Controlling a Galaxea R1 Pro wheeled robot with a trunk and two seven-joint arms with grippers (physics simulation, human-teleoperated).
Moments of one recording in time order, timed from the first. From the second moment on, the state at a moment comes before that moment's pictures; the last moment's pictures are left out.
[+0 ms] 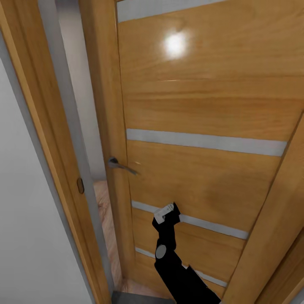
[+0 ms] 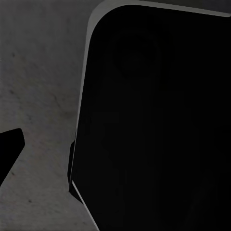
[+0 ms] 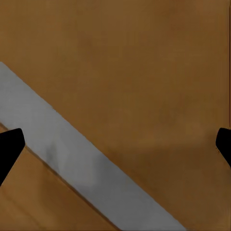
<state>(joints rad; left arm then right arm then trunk) 0.00 0.02 0.00 -0.03 0.19 0.00 0.01 -0.42 0.17 0.59 -1.12 0.39 0.44 -0.52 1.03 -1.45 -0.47</state>
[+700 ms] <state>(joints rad) 0.00 0.02 0.00 -0.03 0.19 0.00 0.01 -0.67 0.17 0.58 -0.89 0.38 0.48 -0.53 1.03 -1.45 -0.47</state>
